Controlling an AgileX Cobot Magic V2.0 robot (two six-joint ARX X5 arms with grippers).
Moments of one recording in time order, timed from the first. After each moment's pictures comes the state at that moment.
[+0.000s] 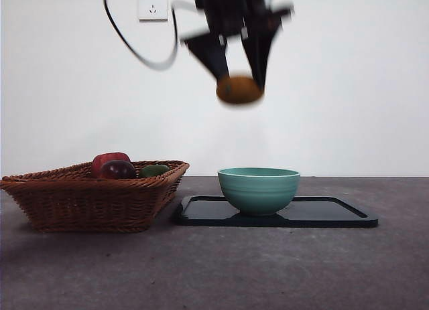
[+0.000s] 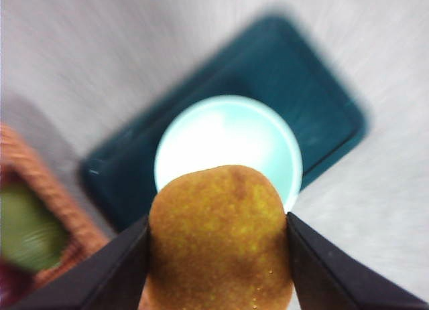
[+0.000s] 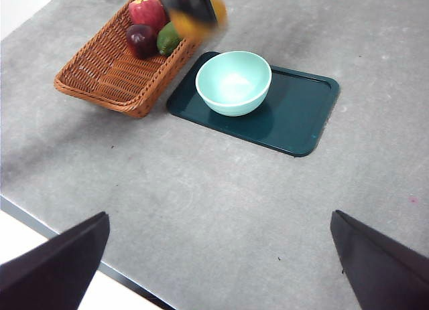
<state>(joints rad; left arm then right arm) -0.72 2.29 2.64 -1.42 -0.03 -0.02 0.50 0.48 1.14 -1.22 -0.08 0.19</state>
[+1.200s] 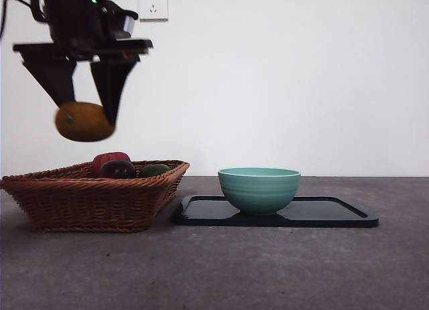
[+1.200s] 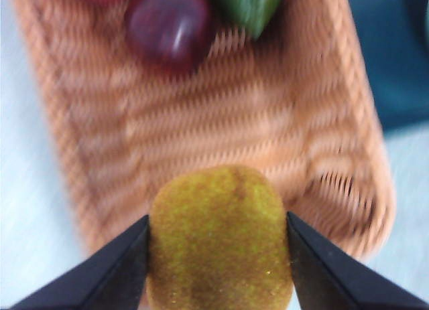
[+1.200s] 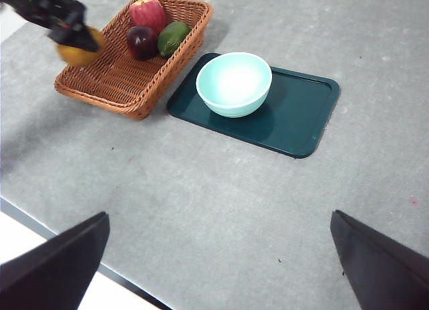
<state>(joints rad) -0.47 1.67 1.49 -1.01 -0.13 -0.17 0.50 0.48 1.14 -1.22 -0.08 0.19</state>
